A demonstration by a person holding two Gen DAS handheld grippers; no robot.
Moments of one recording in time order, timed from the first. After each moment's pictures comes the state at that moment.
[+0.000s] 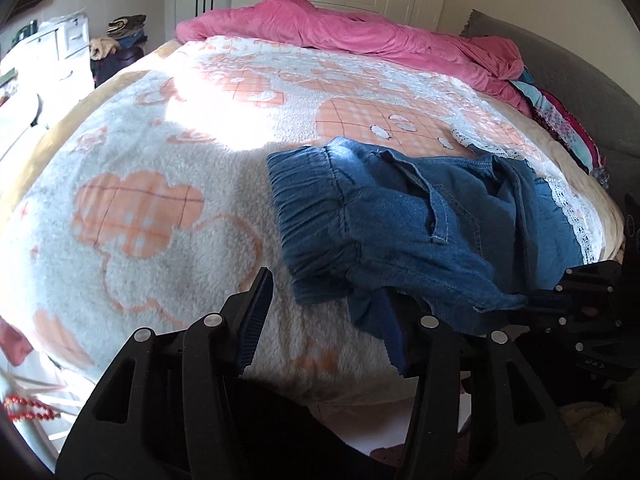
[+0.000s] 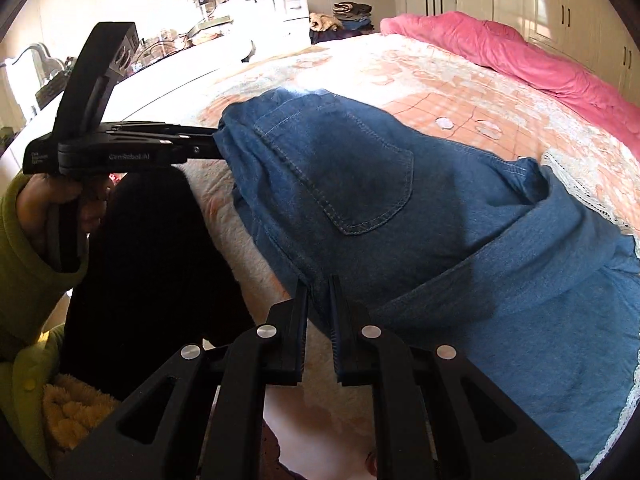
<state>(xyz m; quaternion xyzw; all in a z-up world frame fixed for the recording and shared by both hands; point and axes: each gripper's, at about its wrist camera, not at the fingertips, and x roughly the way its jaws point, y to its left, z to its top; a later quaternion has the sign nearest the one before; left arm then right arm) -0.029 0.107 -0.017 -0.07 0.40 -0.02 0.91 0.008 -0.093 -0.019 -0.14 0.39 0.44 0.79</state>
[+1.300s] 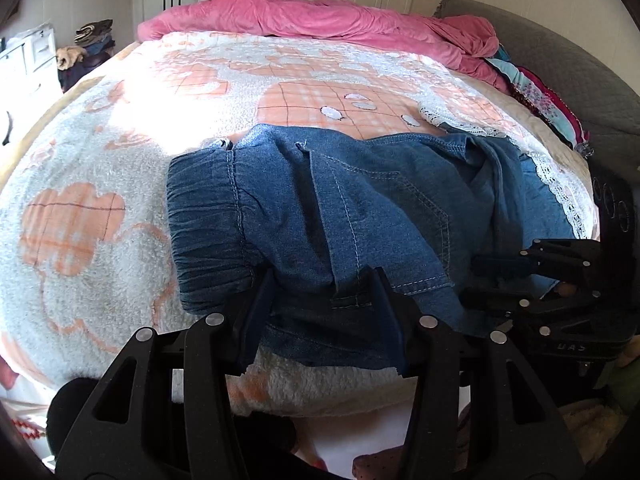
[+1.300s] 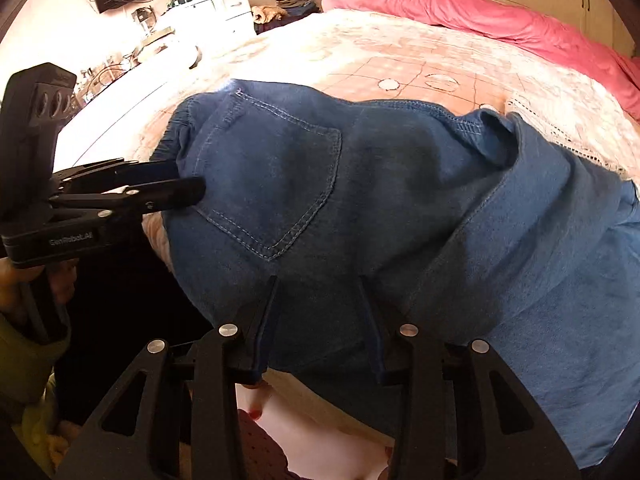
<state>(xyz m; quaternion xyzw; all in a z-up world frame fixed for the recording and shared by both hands) 0.002 0.060 -0.033 -0.04 0.41 -0.06 0.91 0.052 -0.105 -0.035 -0.09 0.45 0.37 0.81</state>
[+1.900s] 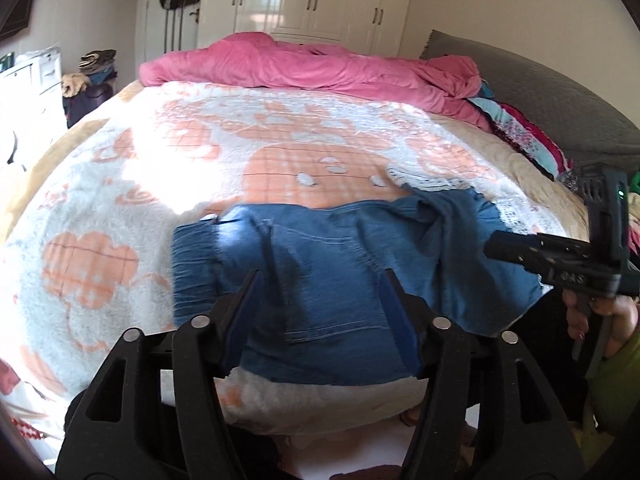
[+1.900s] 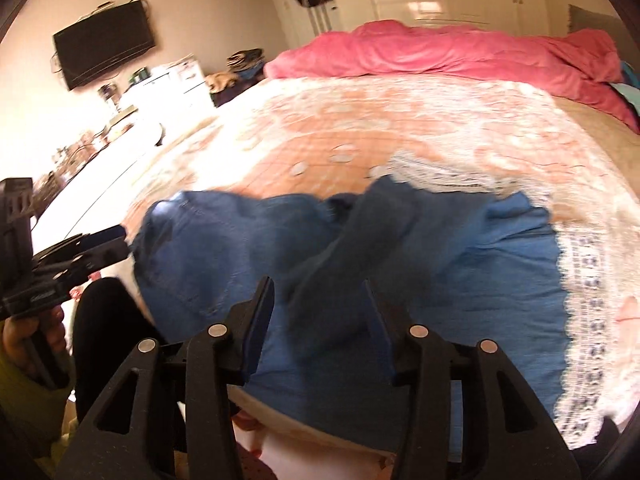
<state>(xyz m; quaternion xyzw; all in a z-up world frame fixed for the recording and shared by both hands) -0.021 0.041 0.023 -0.05 0.34 -0.08 0.93 0.064 -0.194 0.021 0.00 0.39 0.30 0.87</state>
